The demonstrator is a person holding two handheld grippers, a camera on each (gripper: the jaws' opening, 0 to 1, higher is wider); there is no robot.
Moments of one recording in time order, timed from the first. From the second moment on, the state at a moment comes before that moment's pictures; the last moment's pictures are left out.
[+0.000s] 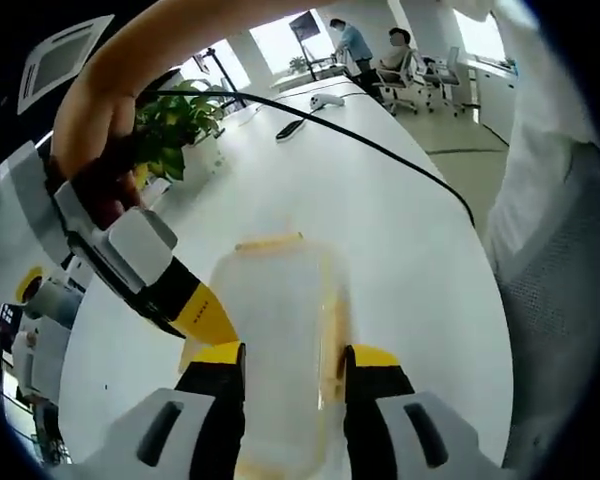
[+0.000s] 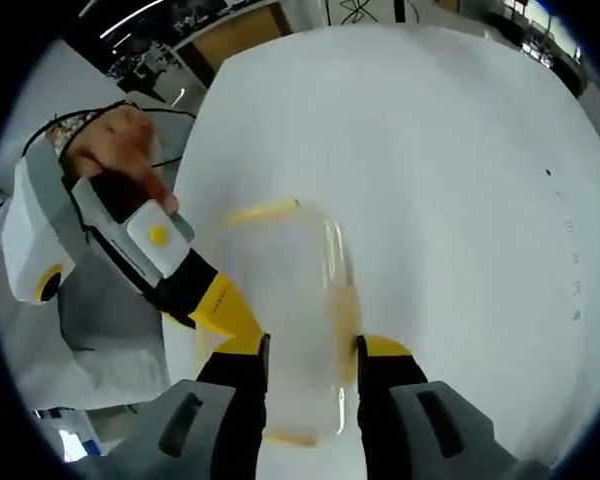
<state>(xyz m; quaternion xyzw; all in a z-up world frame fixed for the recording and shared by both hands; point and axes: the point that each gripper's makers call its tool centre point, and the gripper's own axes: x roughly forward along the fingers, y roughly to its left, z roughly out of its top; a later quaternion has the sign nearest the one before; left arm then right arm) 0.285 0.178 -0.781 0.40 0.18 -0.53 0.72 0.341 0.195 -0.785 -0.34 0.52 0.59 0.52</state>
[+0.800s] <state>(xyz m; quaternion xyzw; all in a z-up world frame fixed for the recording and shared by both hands) 0.288 0.182 -0.777 0.42 0.17 -0.52 0.72 0.338 0.196 -0.786 -0.41 0.51 0.58 0.48</state>
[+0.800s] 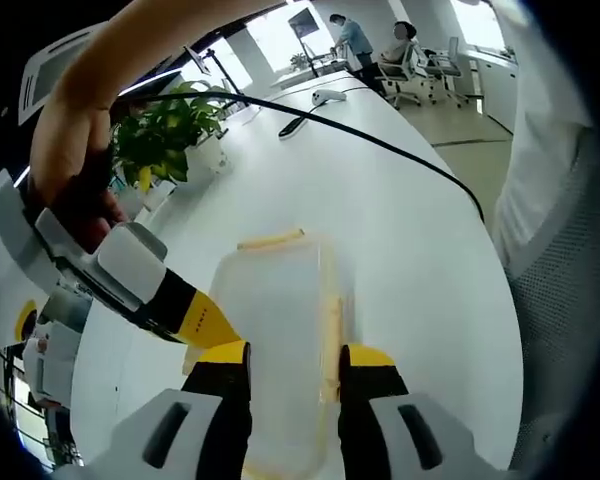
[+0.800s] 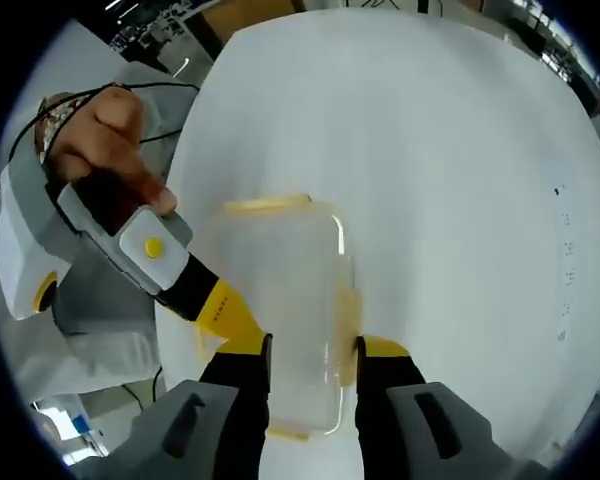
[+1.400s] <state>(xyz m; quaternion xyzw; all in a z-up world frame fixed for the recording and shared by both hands) 0.286 0.177 -0.781 0.42 0.16 -0.53 0.72 0.334 0.198 -0.786 -0.39 0.53 0.60 0.45</state>
